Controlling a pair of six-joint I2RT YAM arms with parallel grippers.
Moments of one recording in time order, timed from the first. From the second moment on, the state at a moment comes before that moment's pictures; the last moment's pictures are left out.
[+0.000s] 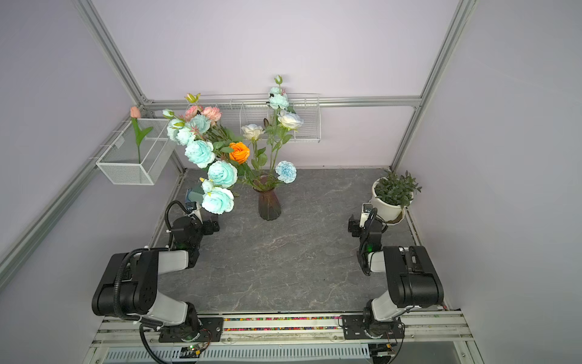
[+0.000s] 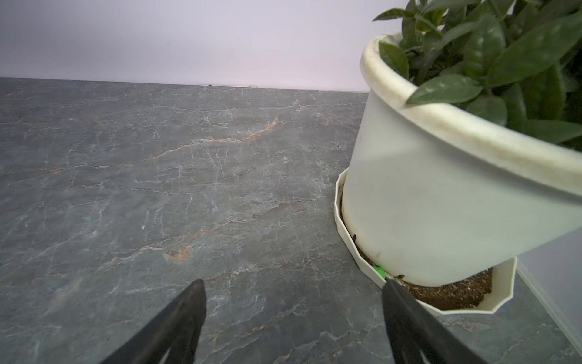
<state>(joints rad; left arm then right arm) 0.01 1.52 0.41 0.77 0.01 -0.03 0.02 1.55 0.34 0.88 0.12 -0.02</state>
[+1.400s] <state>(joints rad) 0.01 1.52 0.42 0.75 0.00 -0.04 0.02 1.42 0.36 0.77 0.12 -0.02</state>
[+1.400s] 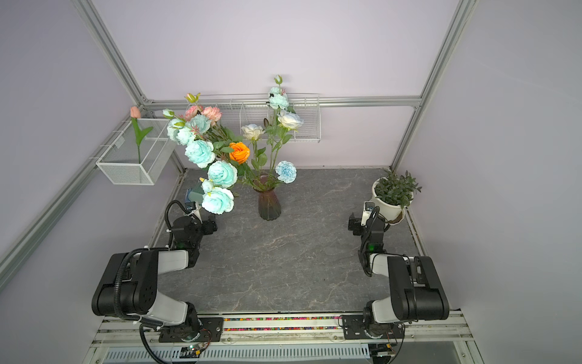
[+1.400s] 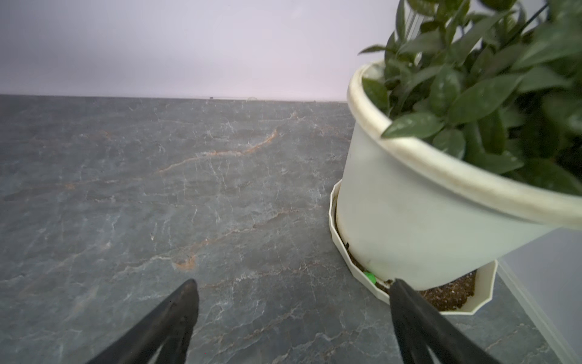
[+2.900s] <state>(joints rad) -0.14 1.12 0.58 0.39 0.31 -0.33 0.94 1.23 0.99 0.10 0.19 -0.24</state>
